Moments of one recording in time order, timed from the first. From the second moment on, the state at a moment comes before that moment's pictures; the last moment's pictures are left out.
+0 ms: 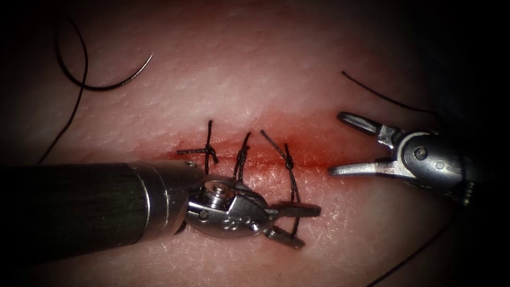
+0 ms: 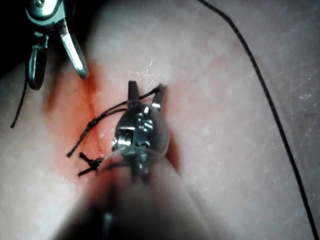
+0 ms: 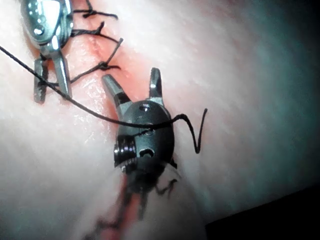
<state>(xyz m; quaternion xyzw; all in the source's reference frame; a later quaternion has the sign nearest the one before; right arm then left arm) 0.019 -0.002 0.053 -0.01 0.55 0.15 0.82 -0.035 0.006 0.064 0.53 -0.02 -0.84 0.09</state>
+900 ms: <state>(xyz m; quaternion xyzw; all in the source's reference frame) 0.019 -0.005 0.057 -0.01 0.59 0.06 0.80 -0.034 0.007 0.061 0.53 -0.02 -0.84 0.11</state>
